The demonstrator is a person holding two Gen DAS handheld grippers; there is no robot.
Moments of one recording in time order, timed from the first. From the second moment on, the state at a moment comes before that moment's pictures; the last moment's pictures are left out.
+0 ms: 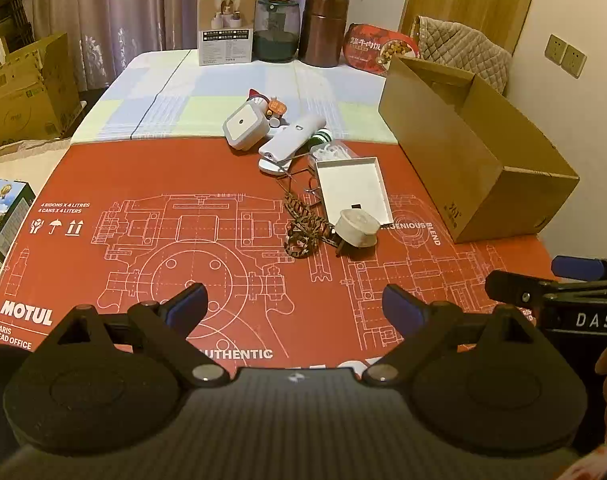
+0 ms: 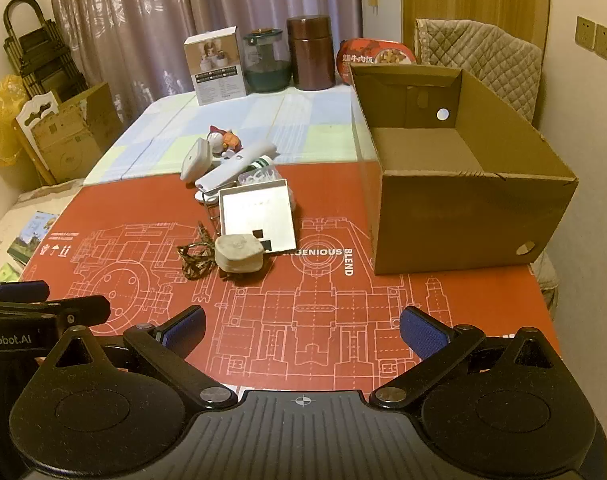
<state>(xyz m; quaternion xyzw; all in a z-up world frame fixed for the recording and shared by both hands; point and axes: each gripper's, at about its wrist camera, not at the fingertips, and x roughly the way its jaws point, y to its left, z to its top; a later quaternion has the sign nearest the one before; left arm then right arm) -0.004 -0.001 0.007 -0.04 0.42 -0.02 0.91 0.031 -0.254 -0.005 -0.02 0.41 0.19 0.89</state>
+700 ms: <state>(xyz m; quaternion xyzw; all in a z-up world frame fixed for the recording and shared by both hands) -0.006 0.000 0.011 -0.04 0.41 -0.02 0.91 0.030 -0.251 -0.001 -0.03 0.41 0.19 0.89</state>
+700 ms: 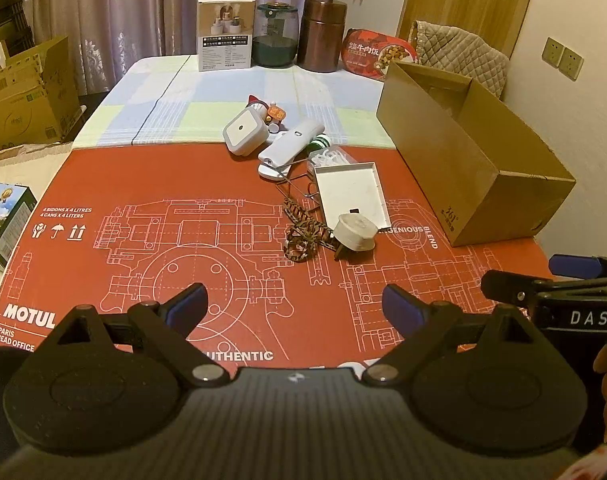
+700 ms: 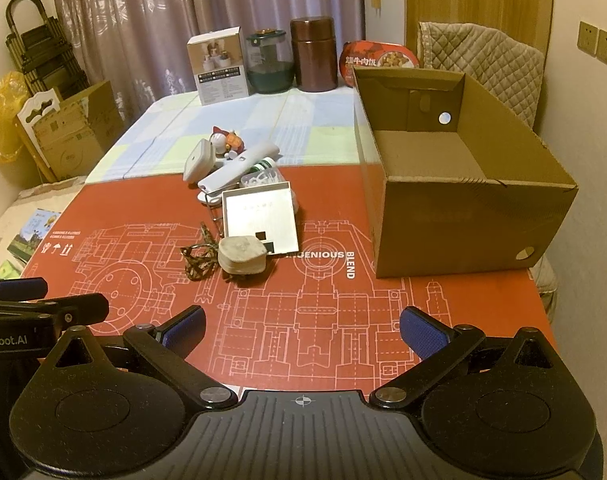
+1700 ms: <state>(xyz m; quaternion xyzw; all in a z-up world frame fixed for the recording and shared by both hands) -0.004 0.006 0.006 -0.04 0.41 -0.02 0.91 0.026 -0.249 -0.007 -0.03 0.41 0.19 0.89</state>
